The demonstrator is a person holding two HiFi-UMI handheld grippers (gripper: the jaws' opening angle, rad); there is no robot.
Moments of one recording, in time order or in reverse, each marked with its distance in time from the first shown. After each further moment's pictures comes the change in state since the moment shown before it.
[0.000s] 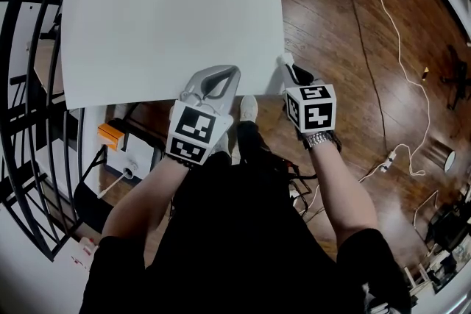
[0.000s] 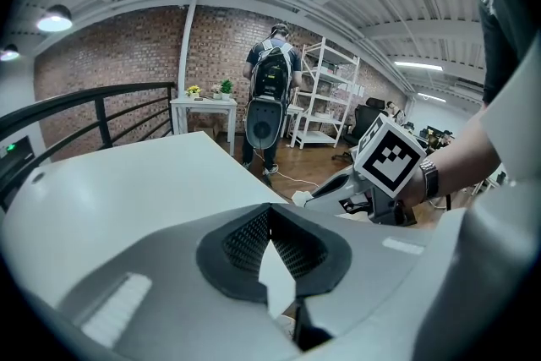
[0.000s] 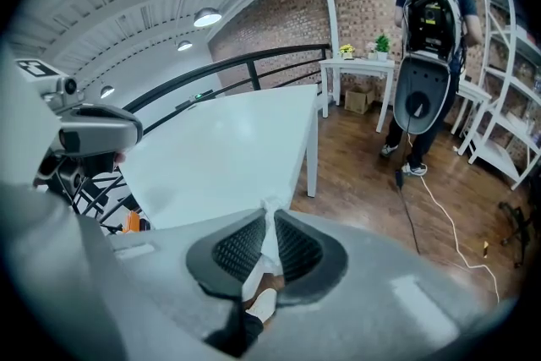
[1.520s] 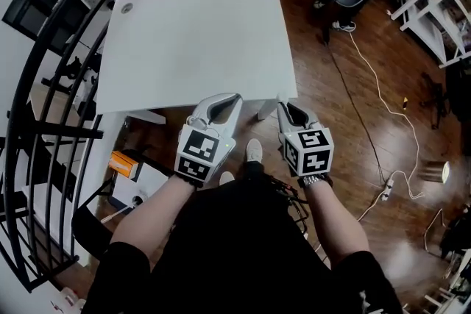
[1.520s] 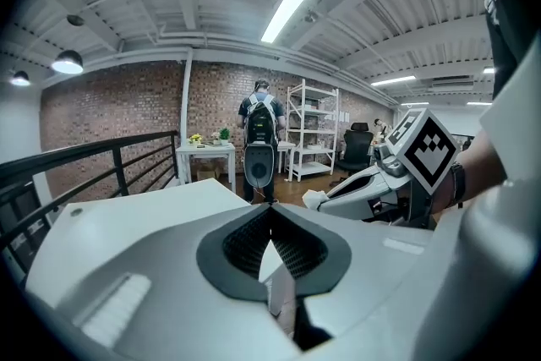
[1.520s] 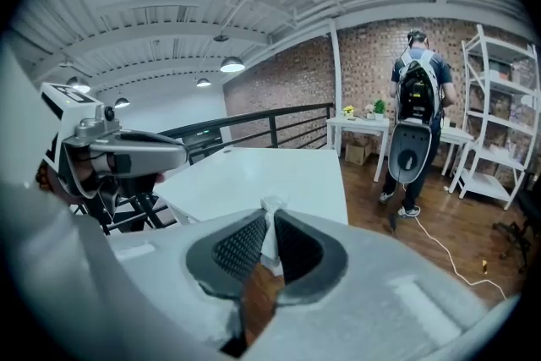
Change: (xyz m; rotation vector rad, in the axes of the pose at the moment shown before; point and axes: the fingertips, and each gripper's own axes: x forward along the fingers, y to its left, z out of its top) left arm -0.183 -0.030 0.023 0.108 -0.258 0.010; right arm -0.164 0.161 0.023 -0.058 -0.327 -0.050
